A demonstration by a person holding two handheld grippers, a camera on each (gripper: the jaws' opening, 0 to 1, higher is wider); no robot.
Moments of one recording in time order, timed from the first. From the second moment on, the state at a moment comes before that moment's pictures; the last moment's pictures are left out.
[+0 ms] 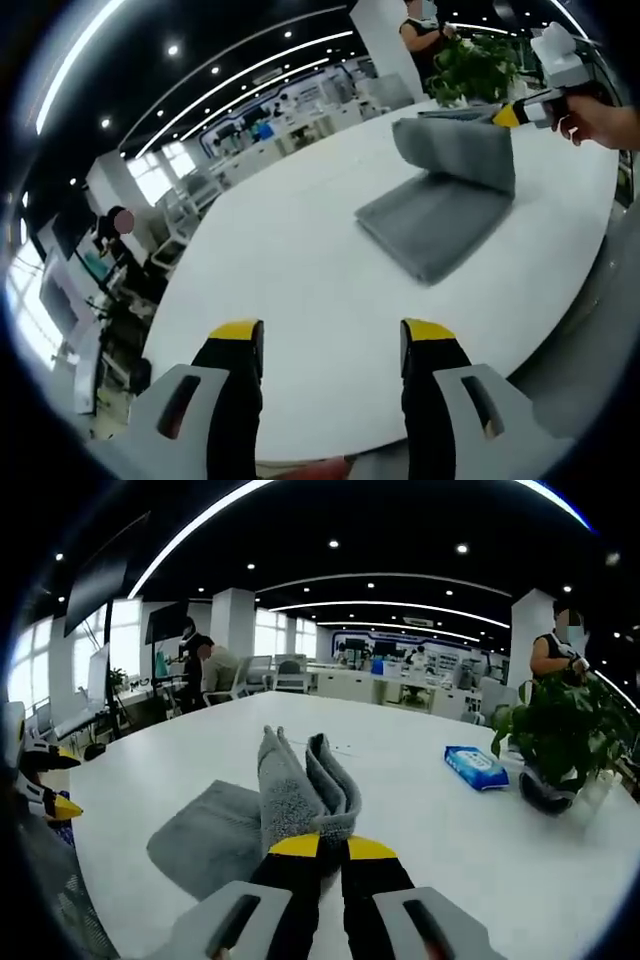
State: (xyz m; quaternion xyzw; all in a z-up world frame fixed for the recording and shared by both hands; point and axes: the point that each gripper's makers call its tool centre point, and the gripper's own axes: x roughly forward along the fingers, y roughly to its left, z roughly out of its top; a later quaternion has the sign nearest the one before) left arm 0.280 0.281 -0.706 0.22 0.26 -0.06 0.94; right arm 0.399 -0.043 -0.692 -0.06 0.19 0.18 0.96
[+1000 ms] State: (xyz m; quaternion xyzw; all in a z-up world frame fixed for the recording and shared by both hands) left arm 0.277 0.270 -0.710 0.23 0.27 -0.08 0.93; right arm 0.380 -0.119 -0.748 -0.02 0.26 0.08 0.96
